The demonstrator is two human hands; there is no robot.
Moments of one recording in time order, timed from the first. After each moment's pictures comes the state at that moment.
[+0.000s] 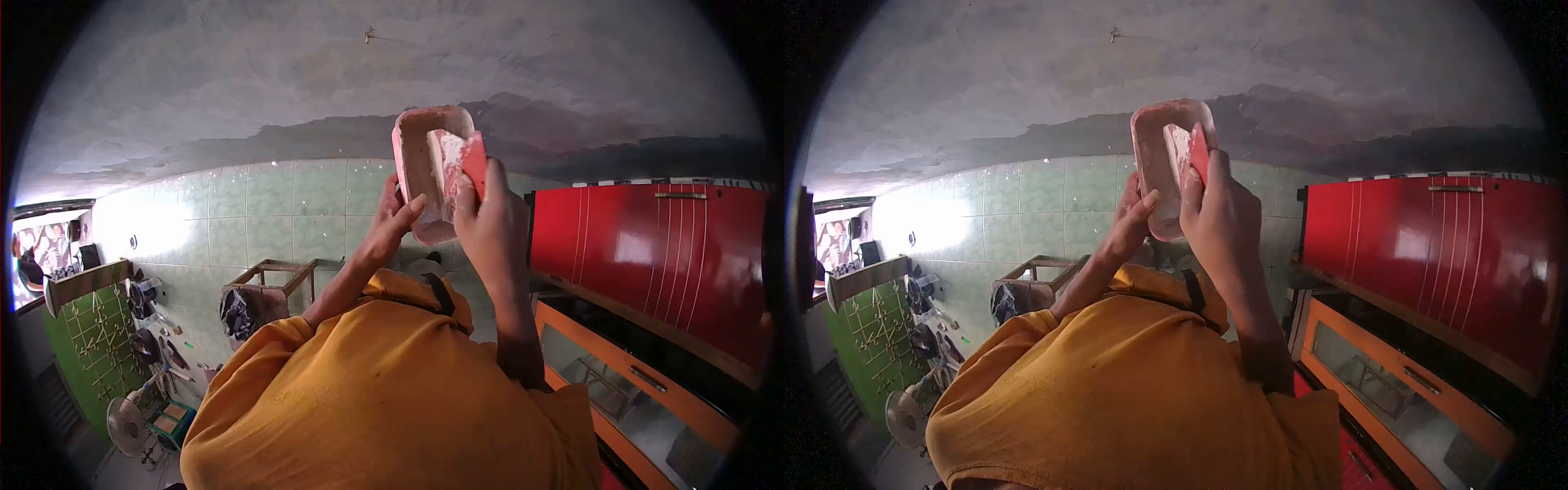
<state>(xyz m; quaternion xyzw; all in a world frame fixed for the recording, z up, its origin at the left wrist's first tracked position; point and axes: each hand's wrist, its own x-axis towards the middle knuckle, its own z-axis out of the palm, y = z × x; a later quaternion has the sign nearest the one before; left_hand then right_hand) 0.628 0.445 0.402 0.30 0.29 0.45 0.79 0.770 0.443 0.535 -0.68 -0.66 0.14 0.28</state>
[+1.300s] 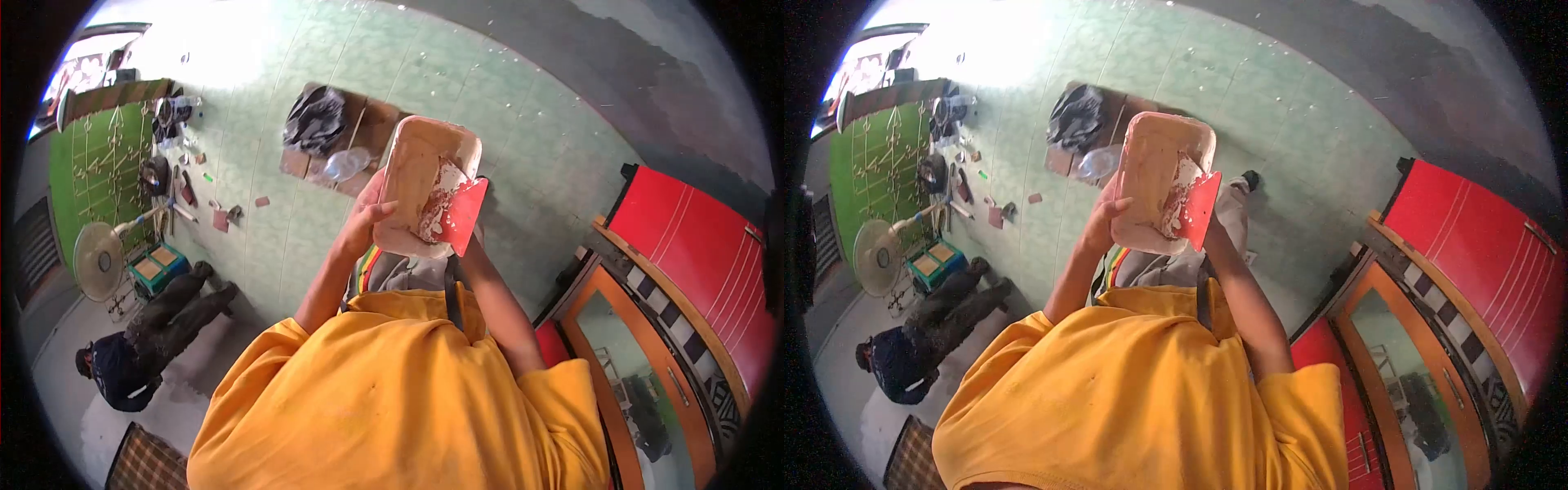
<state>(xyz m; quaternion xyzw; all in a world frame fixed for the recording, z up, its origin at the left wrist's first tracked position) 0.324 0.048 0.343 0.16 0.44 0.51 0.72 0.522 0.058 0.203 -0.39 0.01 0.87 0.31</state>
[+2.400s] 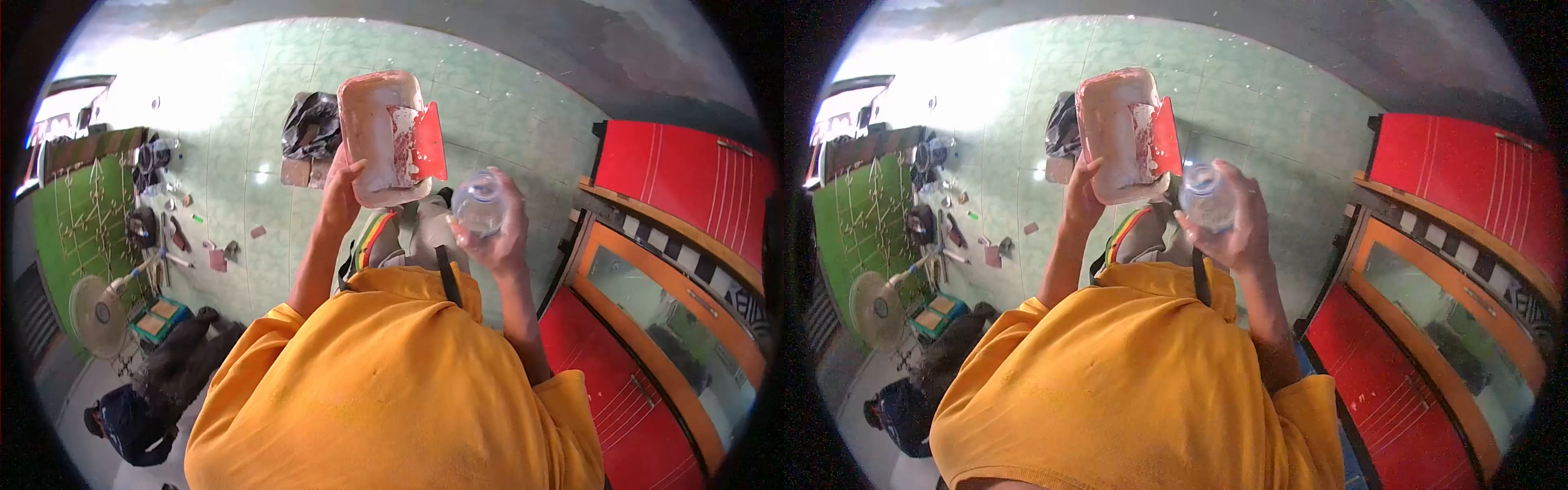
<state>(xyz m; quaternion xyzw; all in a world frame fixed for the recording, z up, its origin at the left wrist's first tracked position) 0.249 0.036 0.355 0.20 0.37 0.56 0.72 0.510 0.019 0.418 -0.50 -0.74 0.25 0.38</state>
